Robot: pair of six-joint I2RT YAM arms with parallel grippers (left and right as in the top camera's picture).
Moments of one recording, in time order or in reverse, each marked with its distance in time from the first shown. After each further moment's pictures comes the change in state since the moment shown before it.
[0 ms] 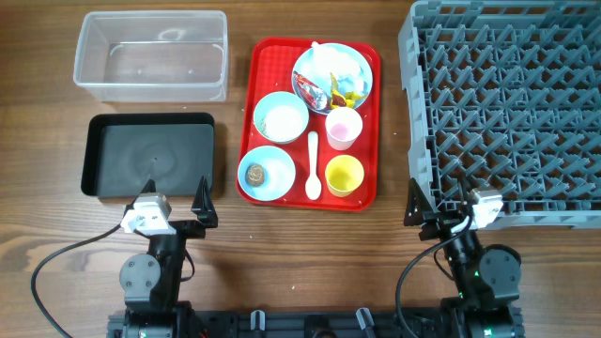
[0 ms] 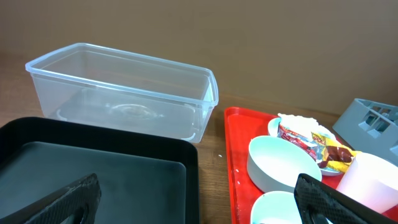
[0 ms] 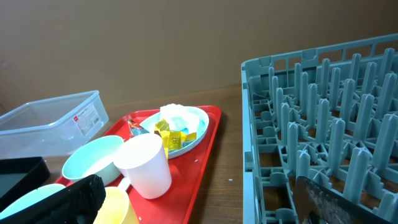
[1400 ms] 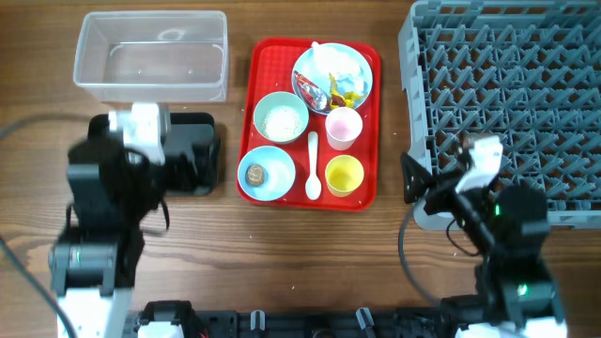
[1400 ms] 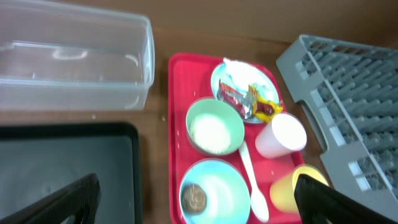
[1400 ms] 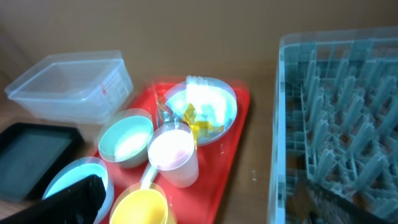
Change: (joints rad) left arm -0.003 0.816 0.906 -0.583 0.272 0.087; right arm 0.000 0.560 0.495 -0.184 -0.144 -0.100
